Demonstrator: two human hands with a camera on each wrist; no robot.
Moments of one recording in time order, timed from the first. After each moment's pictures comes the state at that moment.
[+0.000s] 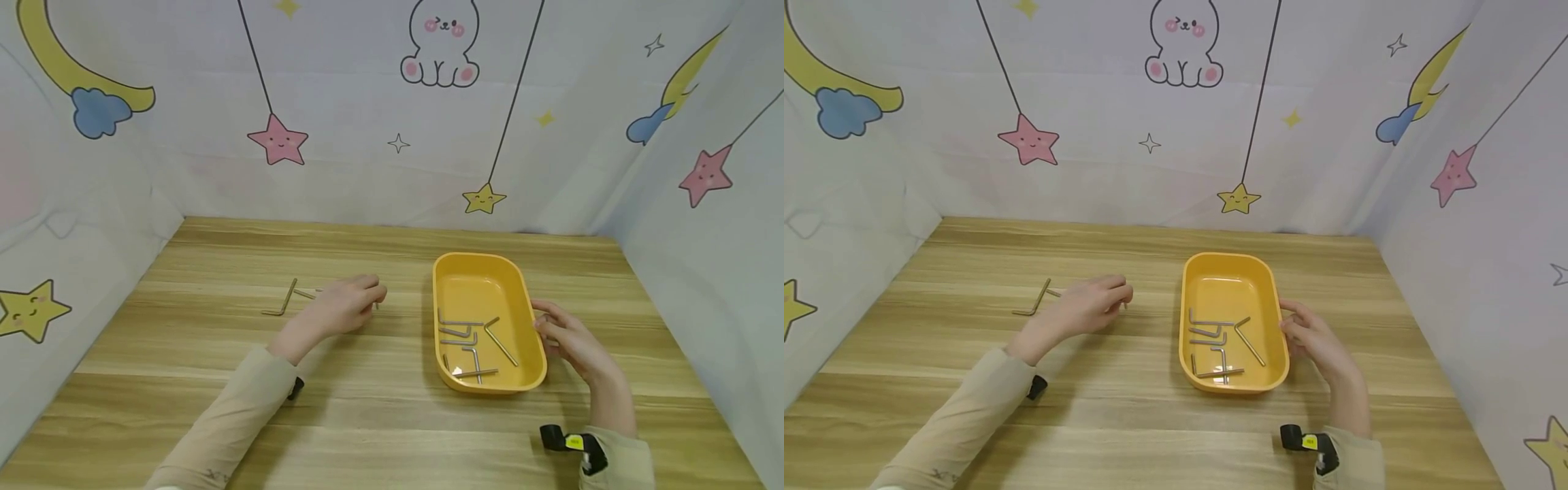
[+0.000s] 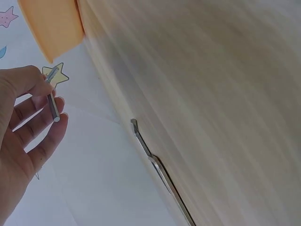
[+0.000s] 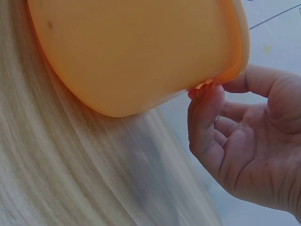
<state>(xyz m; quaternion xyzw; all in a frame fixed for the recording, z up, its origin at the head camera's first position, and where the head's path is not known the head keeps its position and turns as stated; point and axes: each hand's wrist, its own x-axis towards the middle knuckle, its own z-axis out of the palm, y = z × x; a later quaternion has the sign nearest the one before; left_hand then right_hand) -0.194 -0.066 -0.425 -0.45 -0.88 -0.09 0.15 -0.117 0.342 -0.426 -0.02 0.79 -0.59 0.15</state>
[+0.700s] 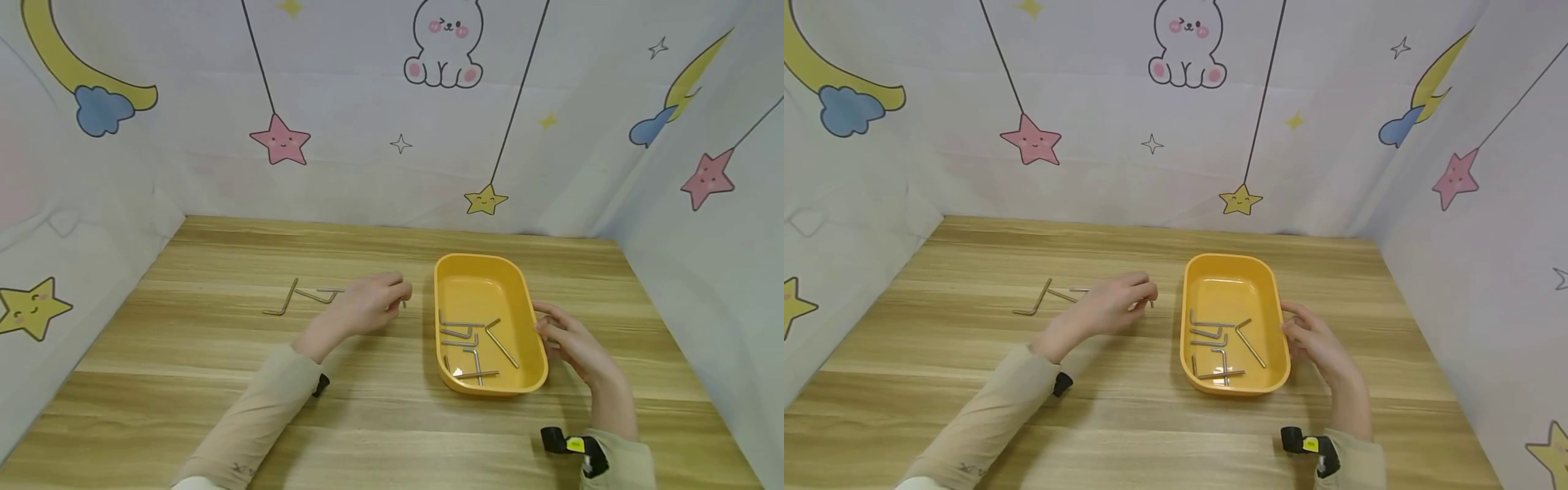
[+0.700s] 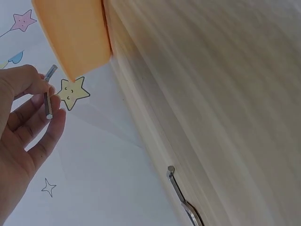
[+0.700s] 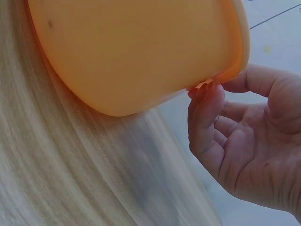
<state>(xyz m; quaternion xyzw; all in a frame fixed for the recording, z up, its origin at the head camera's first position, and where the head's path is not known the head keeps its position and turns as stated) -0.190 -0.031 -0.413 -0.45 -0.87 -0.13 0.16 -0.118 0.342 -0.427 -0.01 0.79 -0.59 0.15</state>
